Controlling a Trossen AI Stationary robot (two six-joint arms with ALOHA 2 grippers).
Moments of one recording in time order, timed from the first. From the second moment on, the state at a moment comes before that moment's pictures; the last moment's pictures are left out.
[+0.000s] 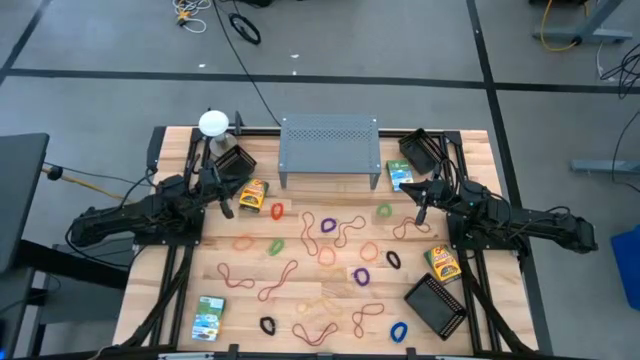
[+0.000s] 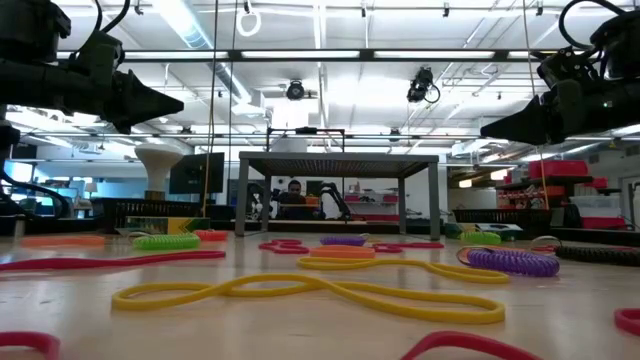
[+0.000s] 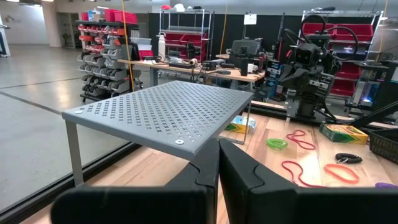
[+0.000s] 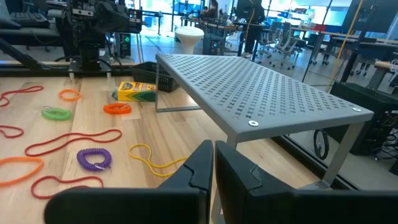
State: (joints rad) left arm 0.23 0.00 0.01 0.06 -0.23 -0.03; right arm -0.25 0.18 0.01 0.07 0.15 -0.10
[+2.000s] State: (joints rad) left arm 0.11 0.49 0.44 -0.06 -0.09 -0.03; right arm -0.25 0.18 0.01 0.07 0.15 -0.10
